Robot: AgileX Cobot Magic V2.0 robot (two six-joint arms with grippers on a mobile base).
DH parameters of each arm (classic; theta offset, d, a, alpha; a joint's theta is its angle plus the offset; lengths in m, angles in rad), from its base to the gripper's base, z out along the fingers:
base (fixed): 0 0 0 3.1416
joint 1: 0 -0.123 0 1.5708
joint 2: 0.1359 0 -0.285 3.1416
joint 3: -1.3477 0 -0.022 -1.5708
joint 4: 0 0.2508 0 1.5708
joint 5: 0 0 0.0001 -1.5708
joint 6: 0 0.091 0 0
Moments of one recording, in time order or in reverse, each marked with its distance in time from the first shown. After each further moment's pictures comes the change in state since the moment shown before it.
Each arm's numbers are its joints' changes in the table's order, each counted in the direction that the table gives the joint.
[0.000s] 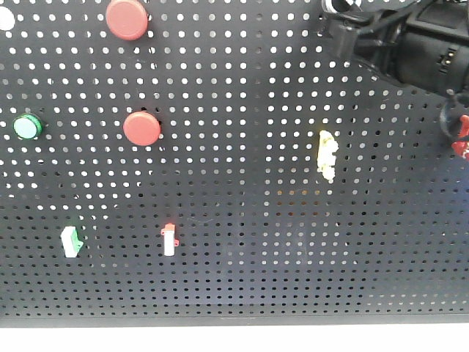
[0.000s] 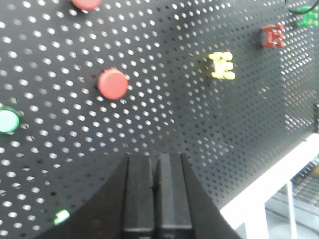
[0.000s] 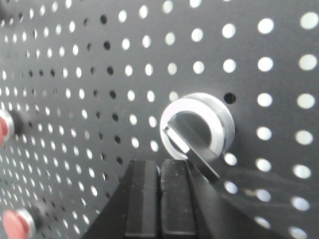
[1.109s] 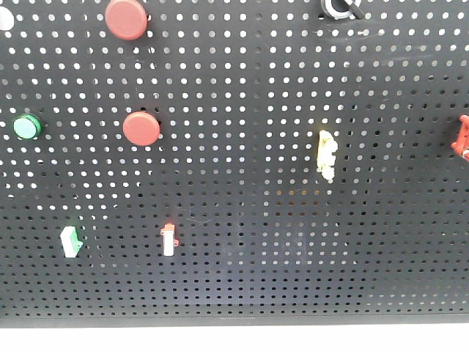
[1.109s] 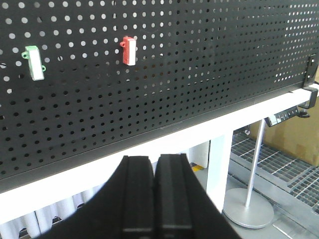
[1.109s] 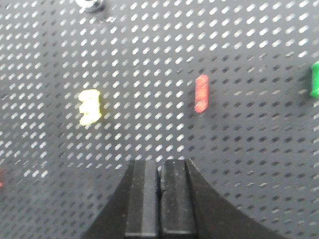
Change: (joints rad) left arm 0.000 -0.360 -0.502 0.062 0.050 -0.259; right arm 0.003 -1.138 -1.143 -0.041 0.379 -0.094
